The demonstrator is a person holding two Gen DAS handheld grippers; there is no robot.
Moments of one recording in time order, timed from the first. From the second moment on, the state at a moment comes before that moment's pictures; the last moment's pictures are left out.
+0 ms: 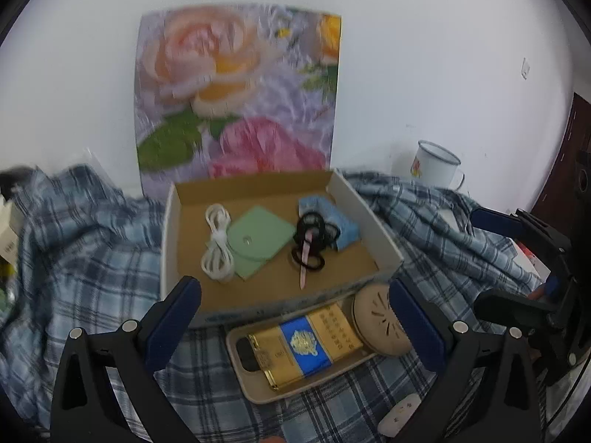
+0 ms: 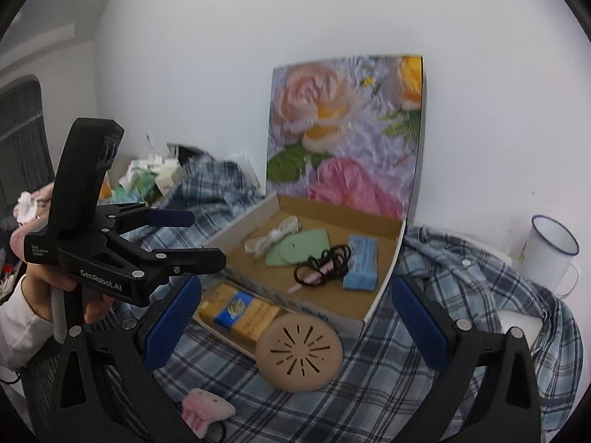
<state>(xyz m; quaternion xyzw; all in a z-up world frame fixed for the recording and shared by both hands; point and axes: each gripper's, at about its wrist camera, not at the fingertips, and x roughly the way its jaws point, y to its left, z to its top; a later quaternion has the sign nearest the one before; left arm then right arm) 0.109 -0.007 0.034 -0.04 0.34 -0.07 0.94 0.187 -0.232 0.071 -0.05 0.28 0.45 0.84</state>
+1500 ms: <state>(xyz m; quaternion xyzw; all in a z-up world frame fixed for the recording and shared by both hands) 0.128 -0.018 -0.036 -0.04 0.44 -0.09 0.89 0.221 -0.211 -0.010 -0.06 0.42 0.43 0.80</state>
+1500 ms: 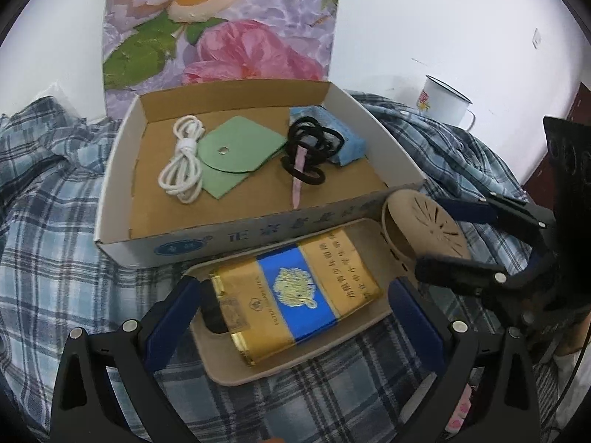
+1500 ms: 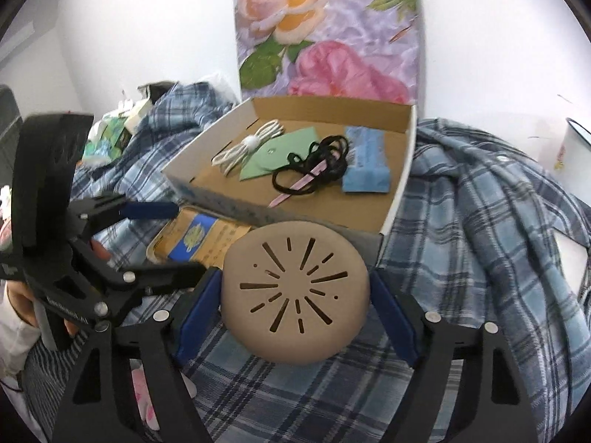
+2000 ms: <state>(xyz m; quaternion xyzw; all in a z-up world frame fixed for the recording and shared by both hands) 0.137 -0.027 -0.048 -0.02 0.46 -0.09 0.88 0.221 -0.209 -0.011 -0.06 0.42 0.43 0.80</state>
